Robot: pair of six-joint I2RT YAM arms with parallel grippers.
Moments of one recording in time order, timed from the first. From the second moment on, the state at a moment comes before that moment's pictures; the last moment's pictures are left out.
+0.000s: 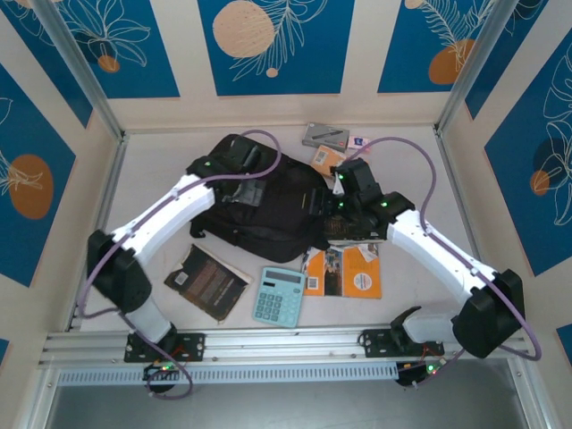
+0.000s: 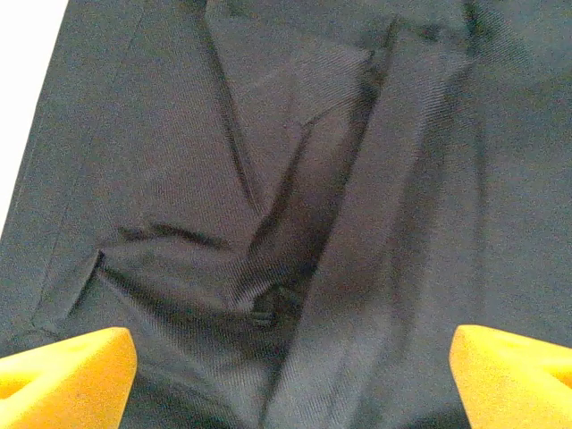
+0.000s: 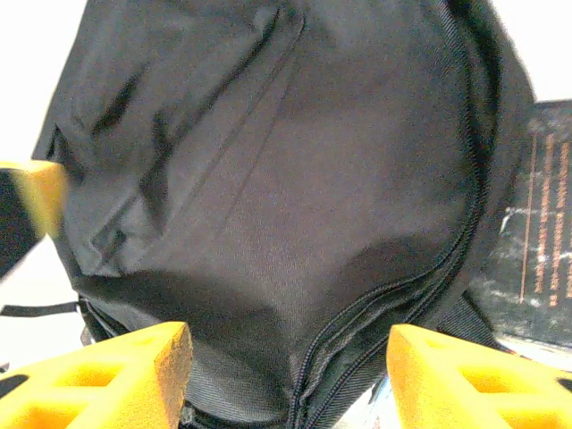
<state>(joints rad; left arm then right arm) -0.63 1.69 1.58 -0.97 -0.39 -0.28 0.53 1.27 1.07 -0.57 -0.15 0.65</state>
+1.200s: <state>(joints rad) -0.55 1.90 1.72 -0.94 -0.29 -0.26 0.40 1.20 0.95 -0.48 -0.35 0.66</state>
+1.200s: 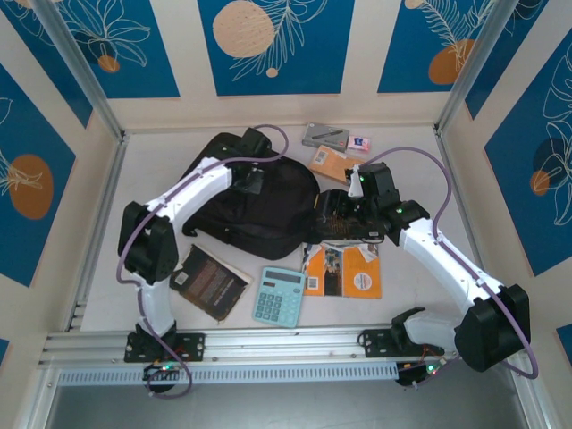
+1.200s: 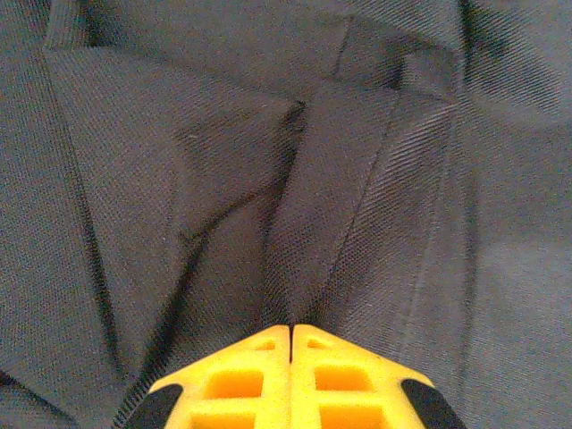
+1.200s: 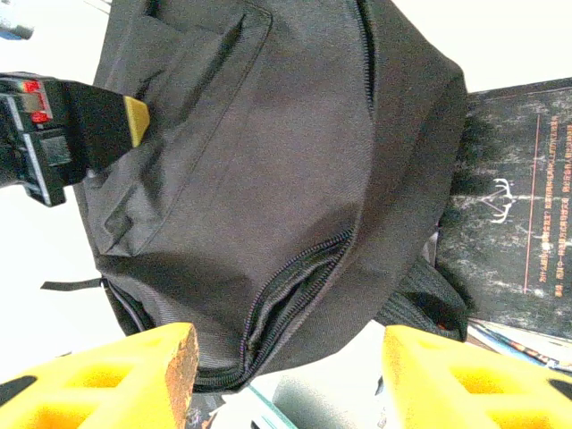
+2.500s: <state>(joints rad) -0.34 1.59 1.60 -0.84 0.10 -0.40 0.50 1.60 1.45 -0.56 -0.41 0.76</state>
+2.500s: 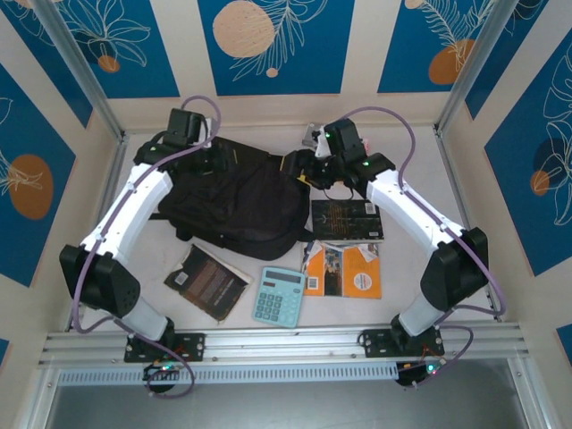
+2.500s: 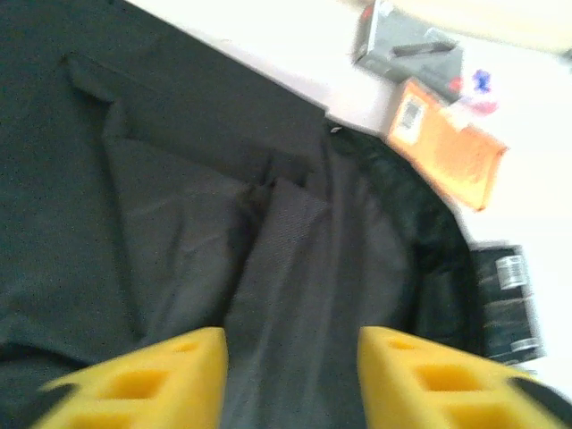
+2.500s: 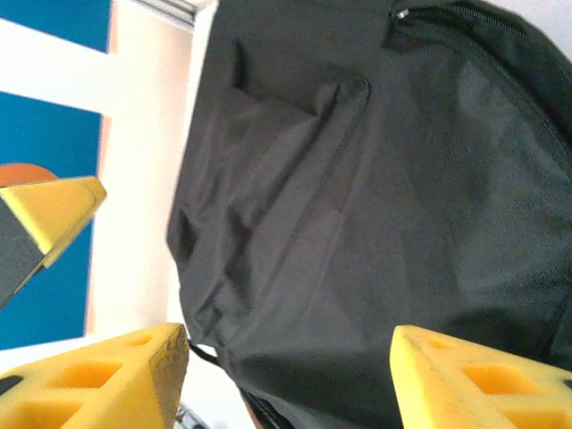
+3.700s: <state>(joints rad) -0.61 1.91 1.70 -0.95 -0.54 -0.15 0.45 1.53 1.30 -0.56 -0.42 0.72</state>
